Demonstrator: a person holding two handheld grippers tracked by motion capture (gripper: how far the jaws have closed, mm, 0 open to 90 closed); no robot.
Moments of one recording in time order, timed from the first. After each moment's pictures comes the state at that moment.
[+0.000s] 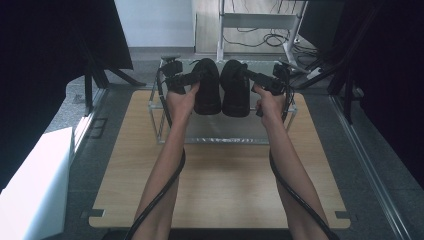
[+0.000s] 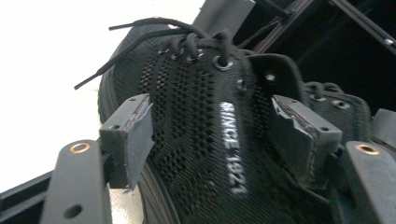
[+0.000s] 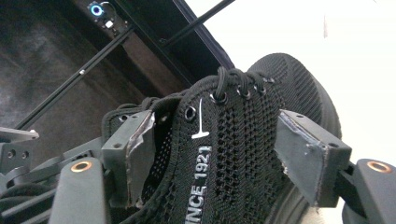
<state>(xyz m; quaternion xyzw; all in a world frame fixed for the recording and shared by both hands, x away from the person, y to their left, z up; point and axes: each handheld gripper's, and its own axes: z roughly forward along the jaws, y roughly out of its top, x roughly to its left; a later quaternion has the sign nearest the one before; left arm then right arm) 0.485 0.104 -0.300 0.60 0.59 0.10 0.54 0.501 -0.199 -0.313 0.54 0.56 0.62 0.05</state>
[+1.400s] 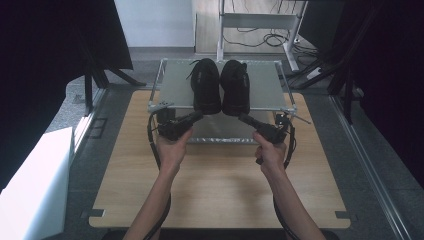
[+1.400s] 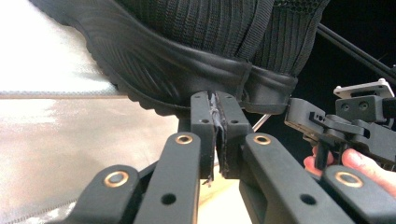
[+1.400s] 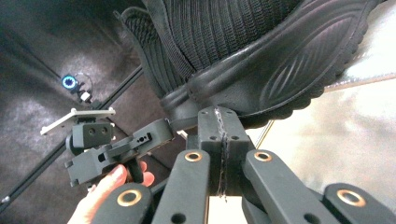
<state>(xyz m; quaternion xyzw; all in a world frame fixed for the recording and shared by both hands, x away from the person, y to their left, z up) 0.380 0.119 -0.368 0.63 0.47 0.05 0.61 0.396 -0.207 -0.392 0.46 0.55 0.70 -0.07</state>
